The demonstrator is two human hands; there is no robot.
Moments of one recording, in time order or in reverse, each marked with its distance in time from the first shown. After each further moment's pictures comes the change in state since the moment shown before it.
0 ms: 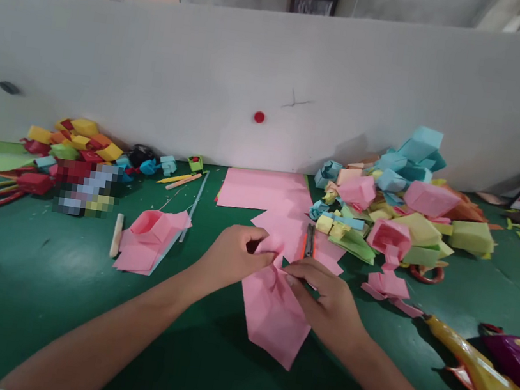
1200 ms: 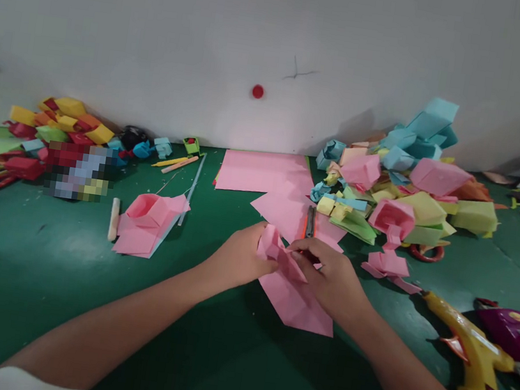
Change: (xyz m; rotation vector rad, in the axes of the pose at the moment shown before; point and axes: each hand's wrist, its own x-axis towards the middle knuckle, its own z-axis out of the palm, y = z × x) left_hand -0.013 -0.001 0.025 0.022 -0.097 -0.101; right_hand 0.002 0.009 -0.007 -0.103 -0.089 0.264
